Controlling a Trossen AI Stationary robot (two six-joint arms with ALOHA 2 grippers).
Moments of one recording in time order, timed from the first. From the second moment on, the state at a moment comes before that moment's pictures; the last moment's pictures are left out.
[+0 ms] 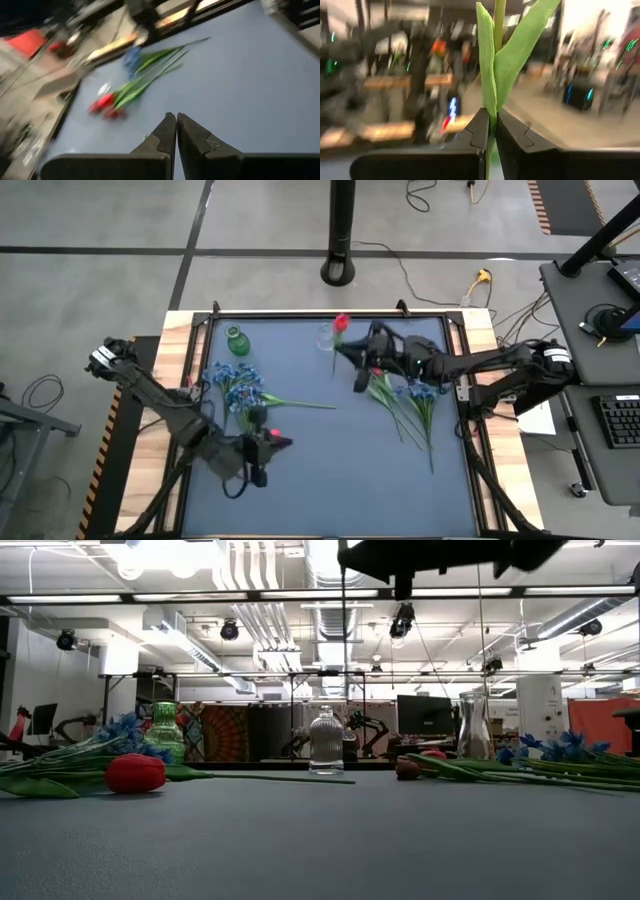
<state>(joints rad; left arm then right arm) -0.66 1.32 0.91 -0.16 -0.75 0.02 -0.12 1.36 0.79 0.71 0.14 -0.06</state>
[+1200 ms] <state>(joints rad) -0.19 0.90 0.59 0.21 -0.66 0.17 -0.45 1.61 0.95 0.97 -0.02 -0.13</state>
